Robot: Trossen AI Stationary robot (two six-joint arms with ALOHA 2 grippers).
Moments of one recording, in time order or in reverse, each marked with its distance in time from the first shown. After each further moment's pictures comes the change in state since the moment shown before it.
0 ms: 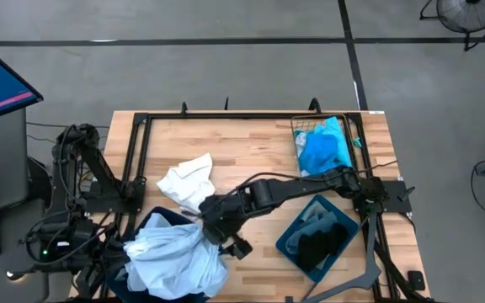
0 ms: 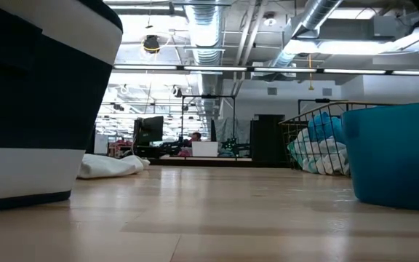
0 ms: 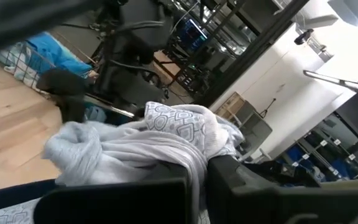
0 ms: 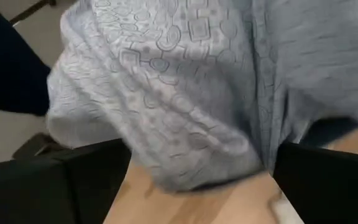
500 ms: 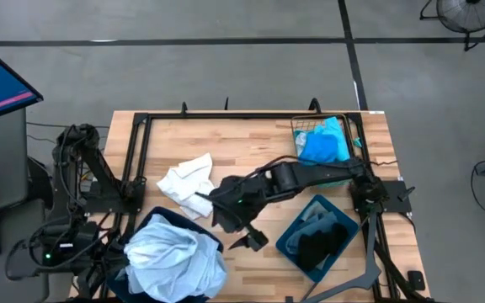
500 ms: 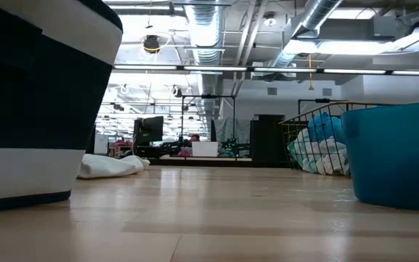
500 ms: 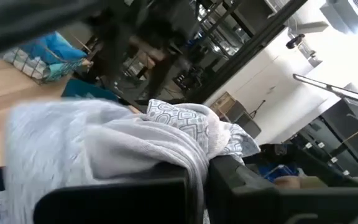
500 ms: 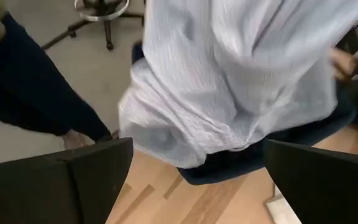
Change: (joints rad) left arm -0.008 0.000 -0.070 0.009 0.008 -0.118; right arm -0.014 -0.169 -0.003 -0.058 -0.068 0.026
